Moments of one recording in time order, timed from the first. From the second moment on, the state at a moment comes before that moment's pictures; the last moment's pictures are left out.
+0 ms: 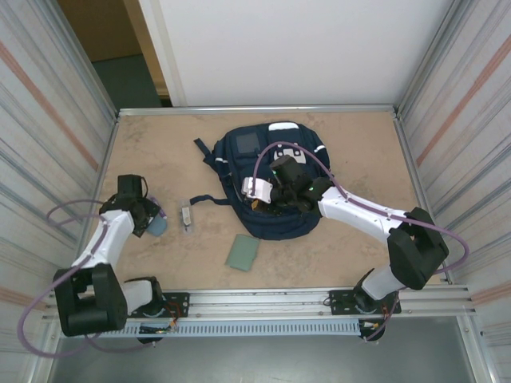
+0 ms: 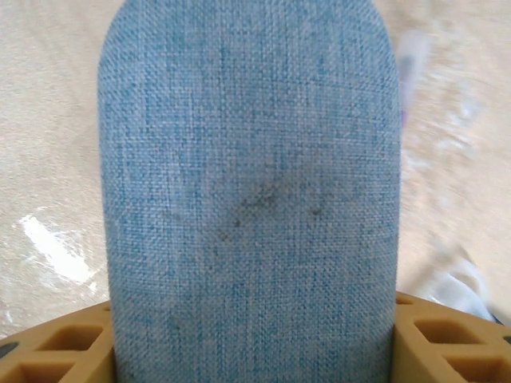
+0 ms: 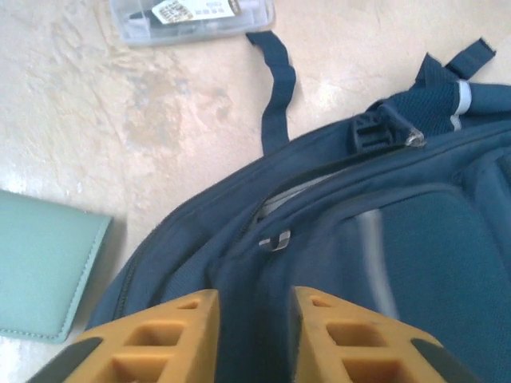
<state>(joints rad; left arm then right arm) 0.09 1.14 0.68 -0.67 -0.12 -0.86 0.76 1.50 1.04 -0.31 -0.27 -0.64</state>
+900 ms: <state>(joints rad) -0.47 1.15 0.85 -0.30 0.13 -0.85 0.74 1.34 0.99 -0.12 -0.47 0.52</state>
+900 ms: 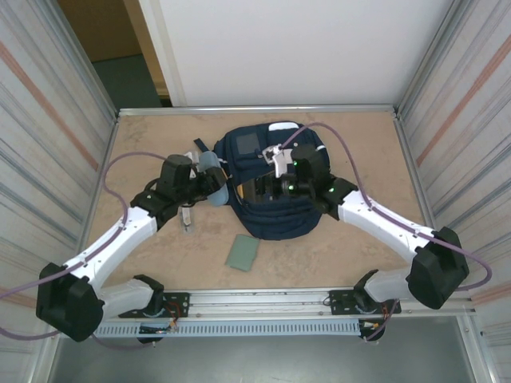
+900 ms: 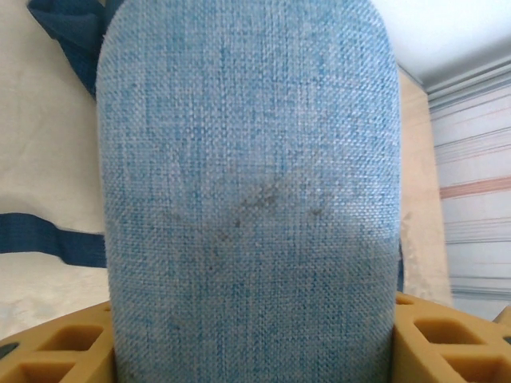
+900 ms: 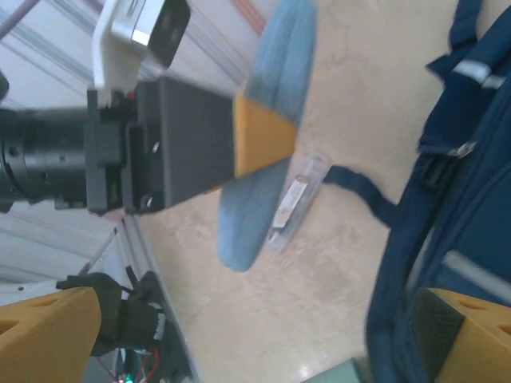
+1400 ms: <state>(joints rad) -0.48 1.19 0.79 -0.15 0.30 -1.17 0.95 1.48 1.04 -0.11 -0.06 0.61</state>
